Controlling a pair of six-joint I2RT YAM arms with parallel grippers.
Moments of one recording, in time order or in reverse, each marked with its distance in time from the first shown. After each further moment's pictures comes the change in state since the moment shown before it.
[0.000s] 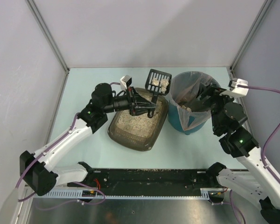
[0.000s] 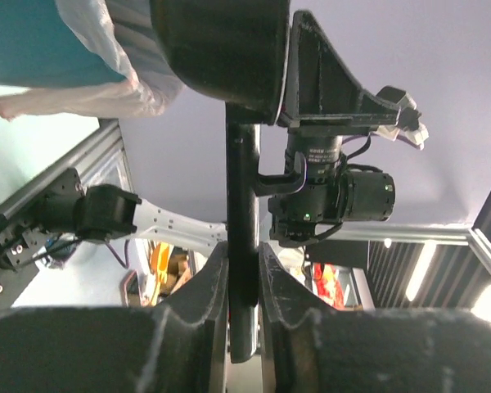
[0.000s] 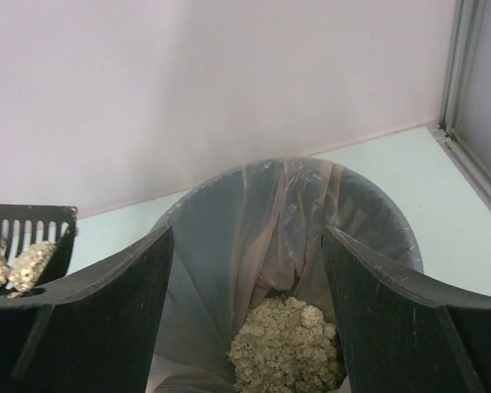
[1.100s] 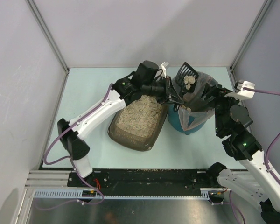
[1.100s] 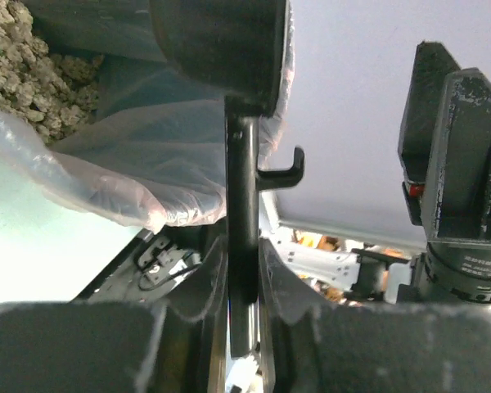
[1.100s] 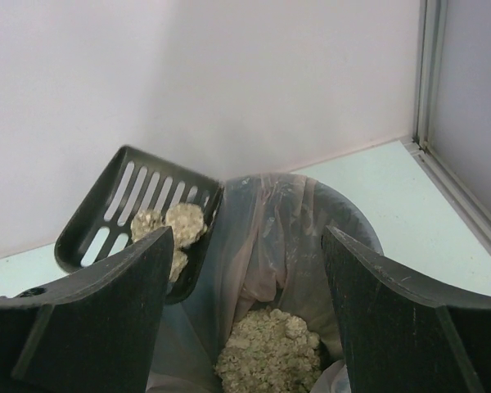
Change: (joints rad) left arm -0.217 0.549 0.777 -0.637 -0.204 0.502; right arm -0.006 -0.049 0.000 0.009 0.055 -0.042
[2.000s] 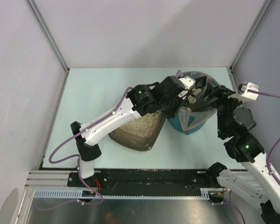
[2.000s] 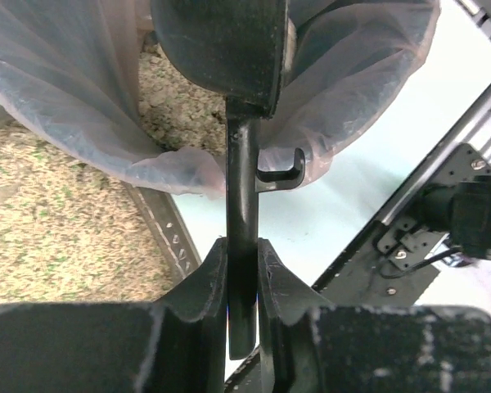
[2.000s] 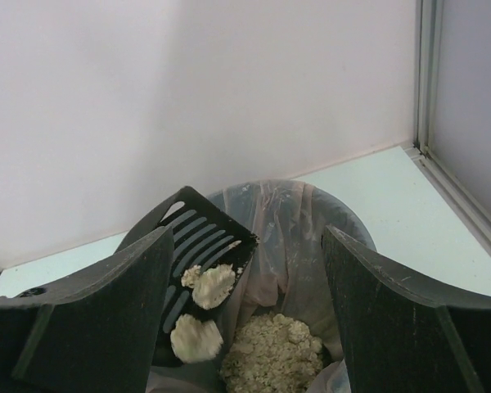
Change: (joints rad) left arm -0.267 0.182 0.430 -0.507 -0.612 0.709; right arm 0.000 -0.018 0.000 0.005 0.006 0.002
